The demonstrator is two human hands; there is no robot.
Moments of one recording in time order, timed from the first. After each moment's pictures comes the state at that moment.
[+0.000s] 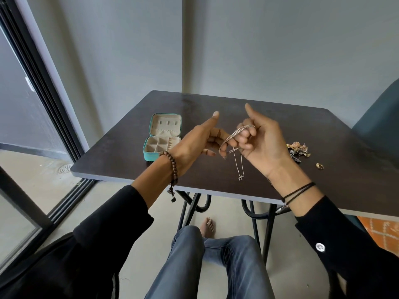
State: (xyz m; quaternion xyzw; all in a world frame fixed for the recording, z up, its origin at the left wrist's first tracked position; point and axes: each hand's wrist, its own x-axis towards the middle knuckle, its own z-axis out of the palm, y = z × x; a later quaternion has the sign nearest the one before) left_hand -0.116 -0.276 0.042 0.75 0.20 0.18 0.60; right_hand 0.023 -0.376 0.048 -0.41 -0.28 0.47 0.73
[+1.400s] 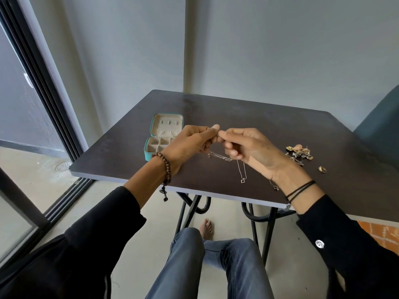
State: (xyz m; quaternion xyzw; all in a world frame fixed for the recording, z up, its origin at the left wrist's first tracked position) left_hand -0.126 -0.256 0.030 0.75 0.21 0.25 0.57; right_hand 0.032 -0.364 0.031 -0.54 -0.49 0.43 0.53
